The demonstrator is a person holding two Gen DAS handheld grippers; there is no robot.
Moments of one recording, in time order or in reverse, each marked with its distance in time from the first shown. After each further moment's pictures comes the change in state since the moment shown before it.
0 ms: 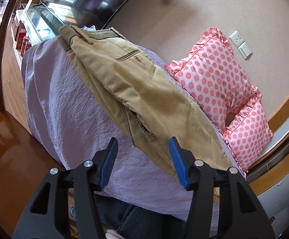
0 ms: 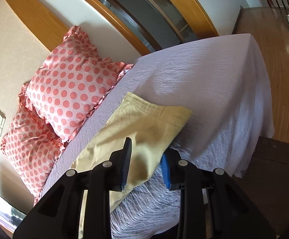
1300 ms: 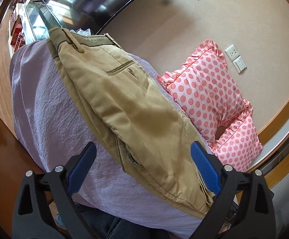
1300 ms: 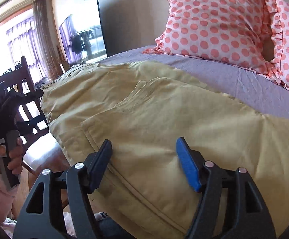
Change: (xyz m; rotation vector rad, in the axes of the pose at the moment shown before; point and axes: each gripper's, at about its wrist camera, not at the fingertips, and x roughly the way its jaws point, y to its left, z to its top) left arm 0.015 0.001 0.021 -0.038 -0.074 -0.087; right arm 0.001 0.312 -0.295 -1.144 0.560 0.689
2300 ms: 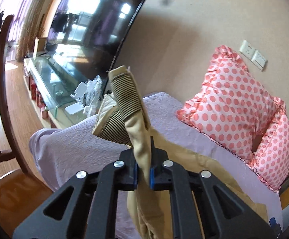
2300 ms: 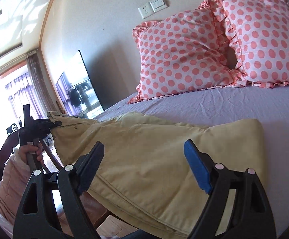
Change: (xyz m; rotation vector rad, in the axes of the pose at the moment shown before) left arm 0.014 -0.094 0.090 0.290 -0.133 0.274; right arm -0.099 -0.073 -0.016 0.254 -0.333 0.026
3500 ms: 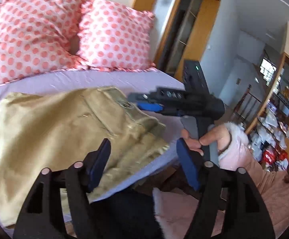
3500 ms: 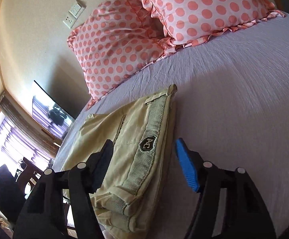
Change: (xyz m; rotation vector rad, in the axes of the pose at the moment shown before) left arm -0.067 -0.254 -0.177 0.659 0.431 -0.882; right arm -0.022 -0.137 0.010 0.398 0.166 -0.124
